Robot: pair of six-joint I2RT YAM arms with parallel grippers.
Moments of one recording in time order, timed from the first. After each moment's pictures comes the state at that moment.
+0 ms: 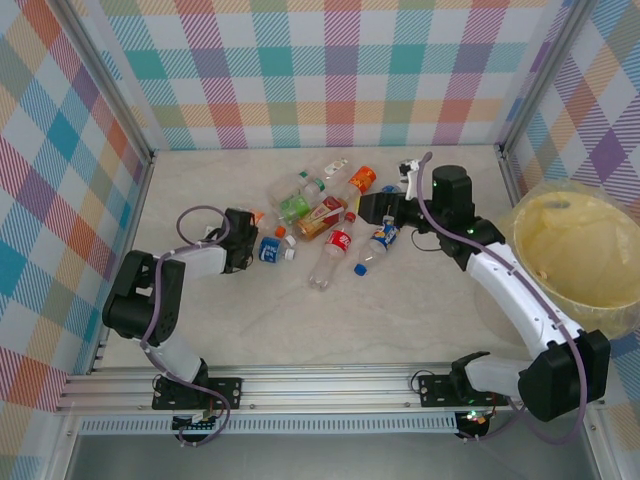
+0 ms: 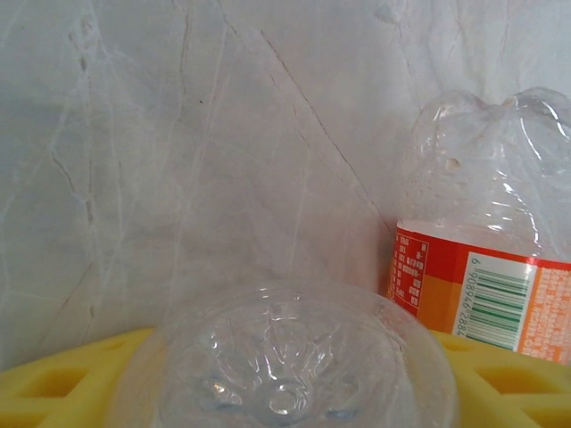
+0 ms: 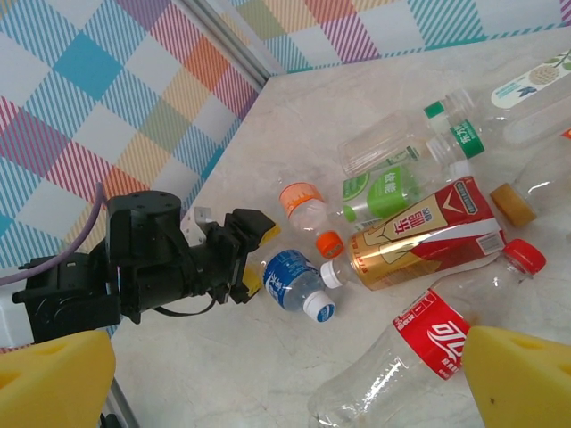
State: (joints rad) left arm -0.26 1.67 0.80 -0.03 -0.22 -1.47; right arm 0.37 1.22 1.07 -0.26 -0.55 0.44
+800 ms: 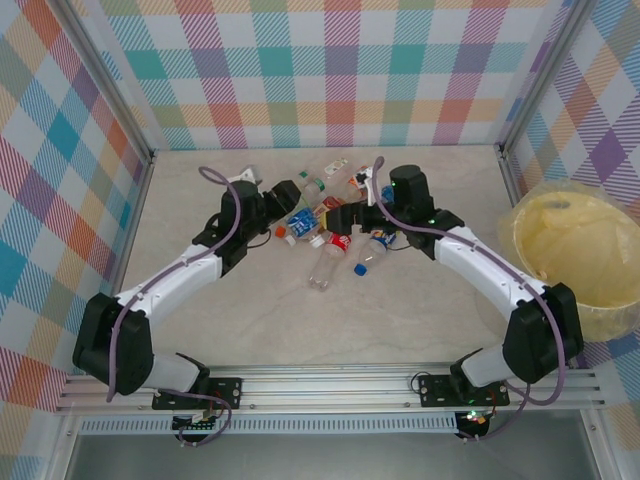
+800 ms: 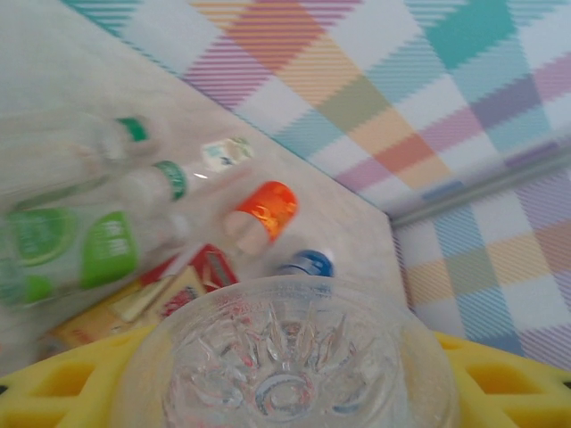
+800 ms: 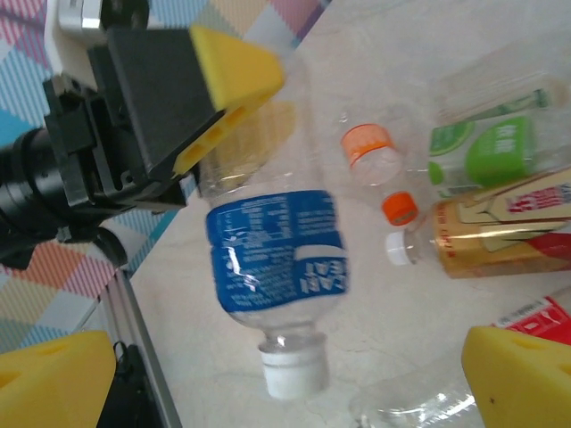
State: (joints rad) left arm -0.47 1.40 0.97 0.11 0.06 -0.88; right arm 0.52 1.44 1.13 -0.20 -0.64 0.37
